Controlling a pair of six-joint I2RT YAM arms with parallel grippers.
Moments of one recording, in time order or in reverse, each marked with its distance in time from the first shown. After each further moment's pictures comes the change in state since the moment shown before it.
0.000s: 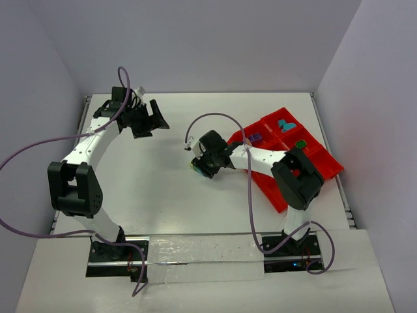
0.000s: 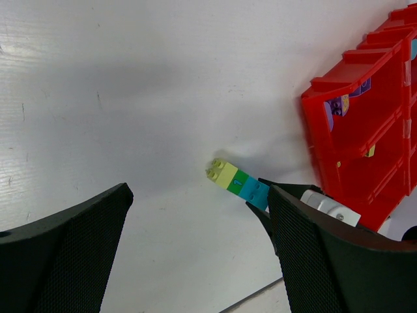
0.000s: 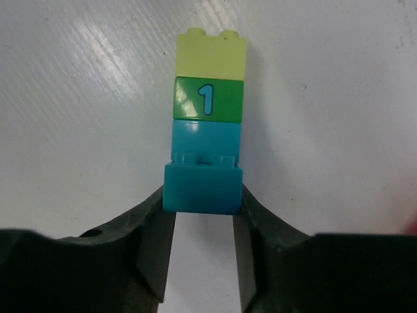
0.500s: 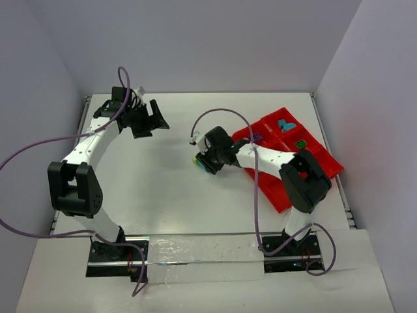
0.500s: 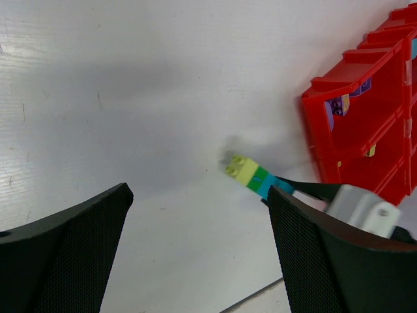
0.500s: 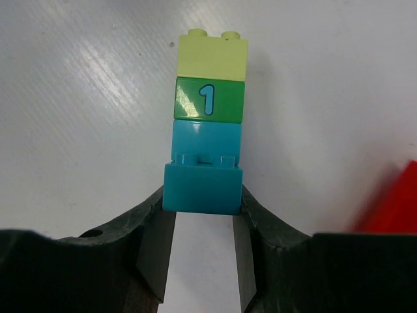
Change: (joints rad) left arm 0.000 0.000 0.000 0.000 0.000 0.003; right arm -0.057 -0.095 -0.030 0.000 -0.010 0.026
